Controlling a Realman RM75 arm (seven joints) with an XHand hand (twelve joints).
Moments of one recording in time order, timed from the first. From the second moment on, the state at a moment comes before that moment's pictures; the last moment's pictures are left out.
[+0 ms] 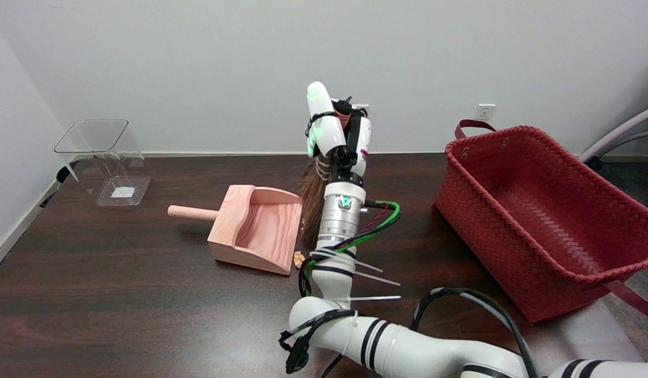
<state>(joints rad) 0.46 -1.76 -2.26 0.76 1.18 1.40 0.79</state>
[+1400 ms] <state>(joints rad) 0.46 -1.71 -2.27 0.70 1.03 1.06 0.40</state>
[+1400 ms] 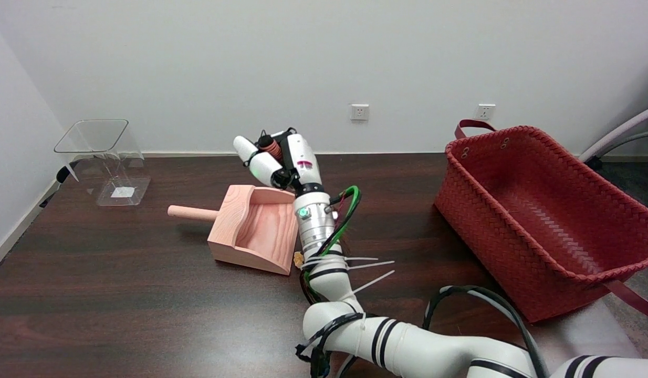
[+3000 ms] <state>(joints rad) 0.53 -1.84 -2.26 0.67 1.18 1.14 0.93</state>
